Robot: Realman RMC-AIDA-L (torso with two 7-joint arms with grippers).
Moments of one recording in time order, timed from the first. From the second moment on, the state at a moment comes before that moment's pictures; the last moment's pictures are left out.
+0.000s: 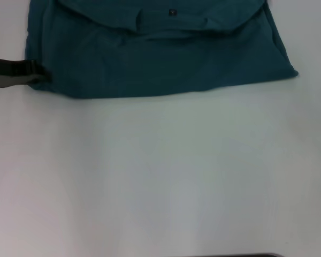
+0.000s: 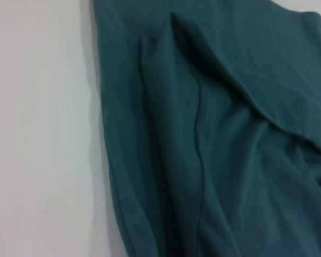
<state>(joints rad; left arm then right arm) -0.66 -2.00 -2.39 -0.70 -0.68 1.16 -2.52 0.33 1.94 -0.45 -0.65 -1.81 -1.58 2.01</state>
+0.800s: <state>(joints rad) -0.66 -1.98 -2.52 -0.78 -0.71 1.40 -2.53 0.41 1.82 -0.48 -0.80 -2.18 -1.60 2.32</state>
